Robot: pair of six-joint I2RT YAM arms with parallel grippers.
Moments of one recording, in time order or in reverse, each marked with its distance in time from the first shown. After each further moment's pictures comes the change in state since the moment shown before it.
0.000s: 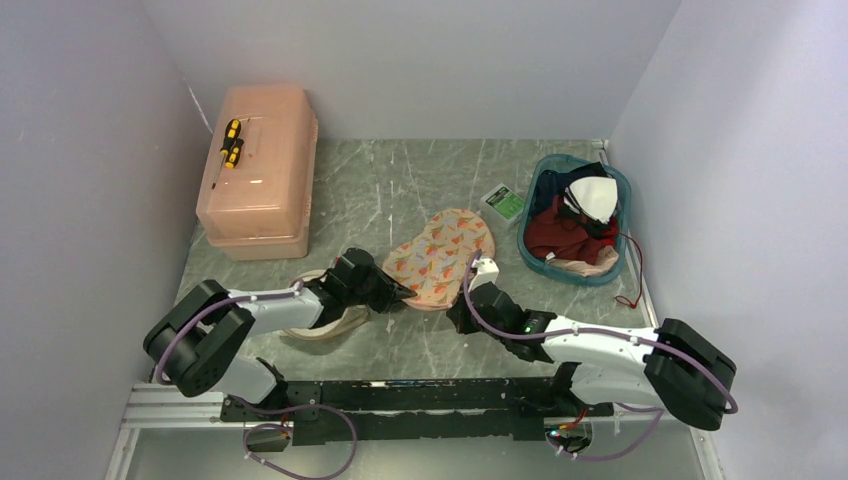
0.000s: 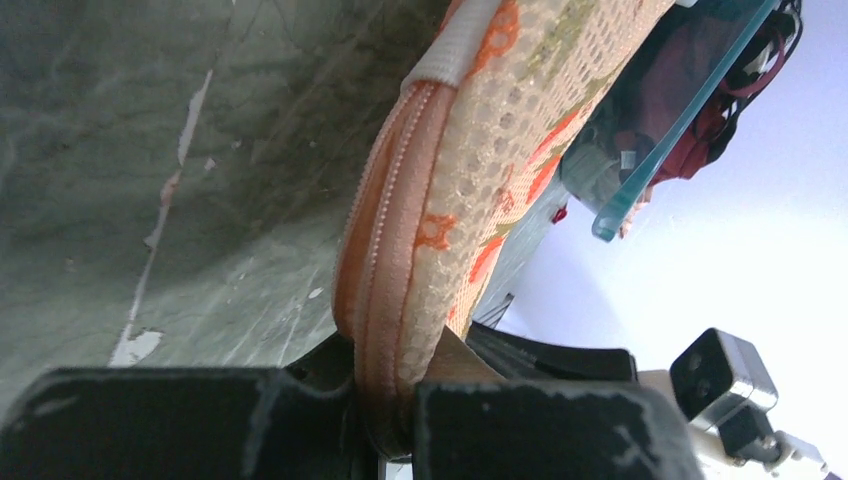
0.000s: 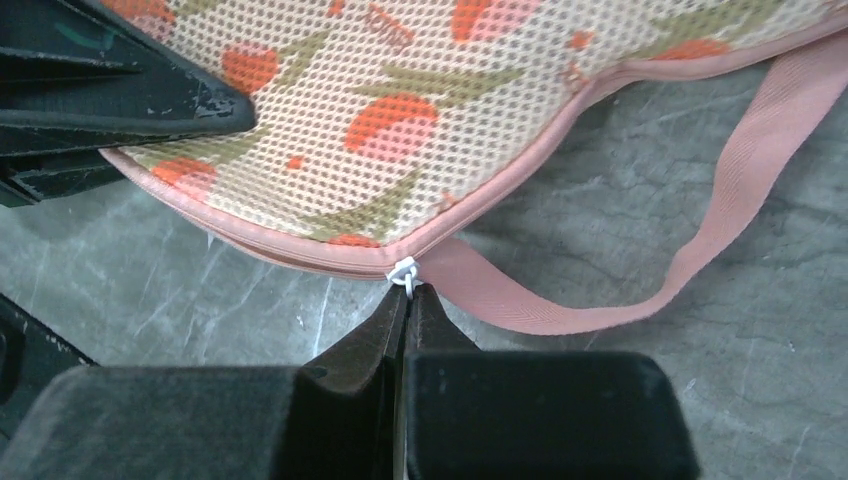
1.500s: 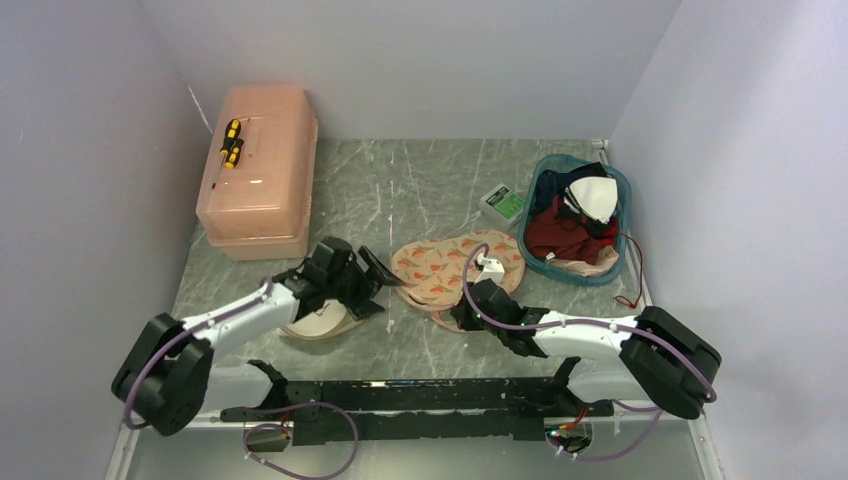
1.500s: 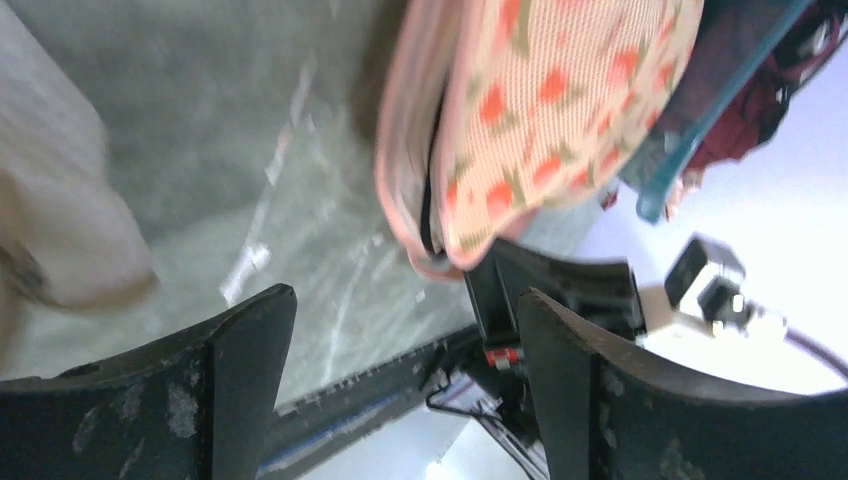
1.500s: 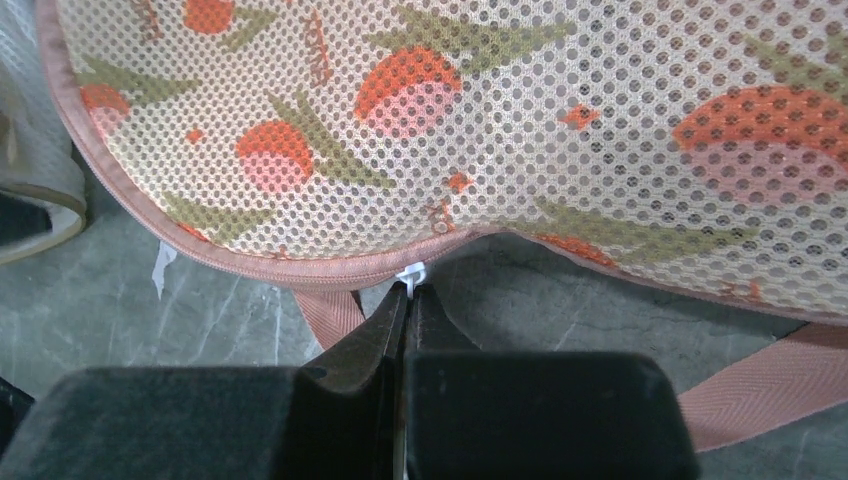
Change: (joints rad) left arm 0.222 -0.143 0.113 -0.430 0.150 0.296; right arm -0.066 0.103 -0.009 0.052 0.010 0.114
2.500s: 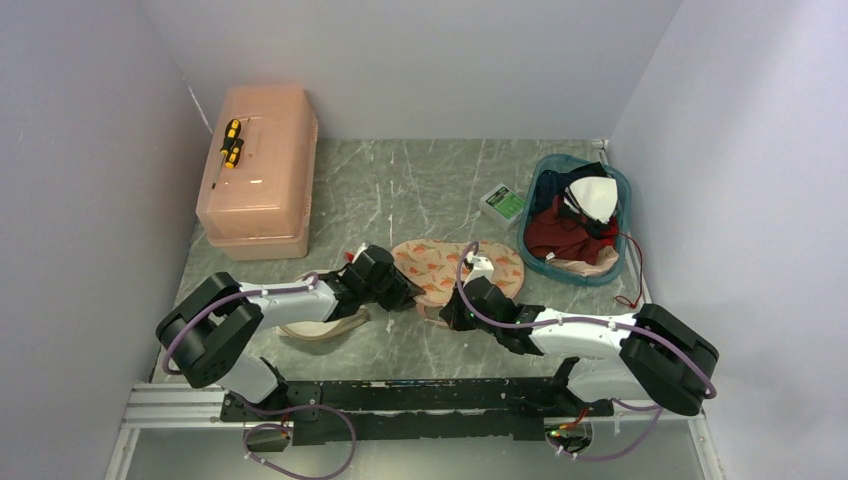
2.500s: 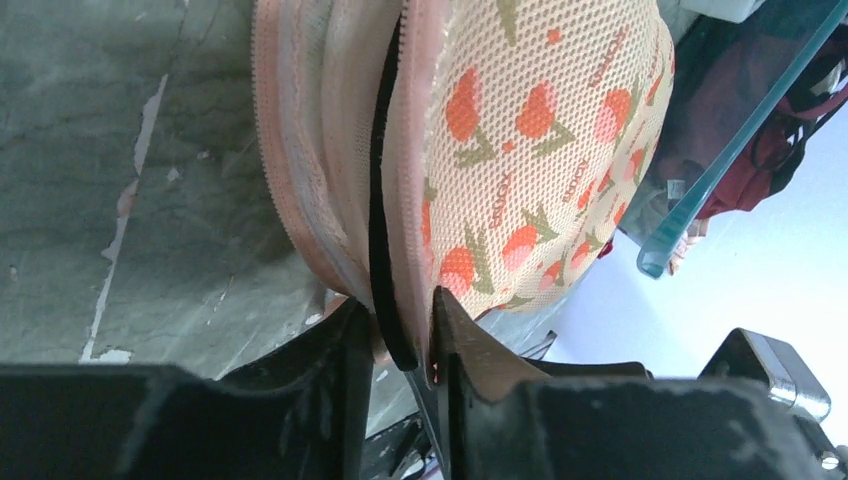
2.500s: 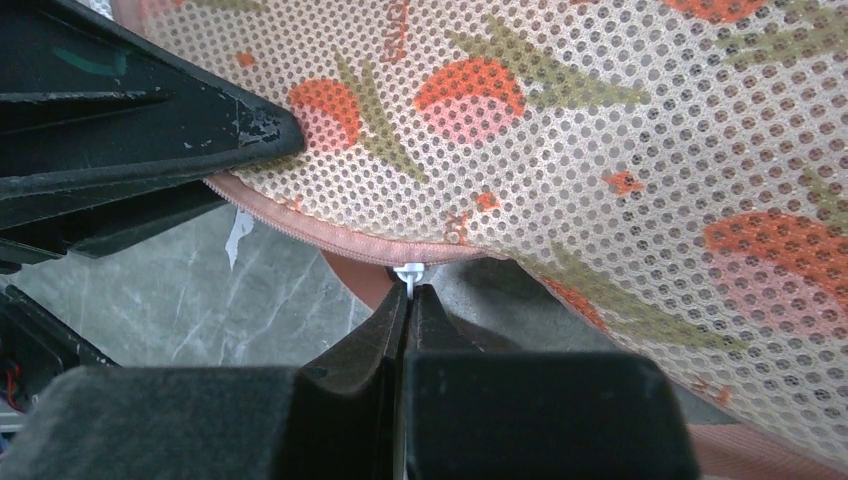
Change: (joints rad) left arm -0.296 0.201 0.018 0.270 -0.266 -0.259; right arm 0.035 0.029 0.049 0.013 -0.077 -0.002
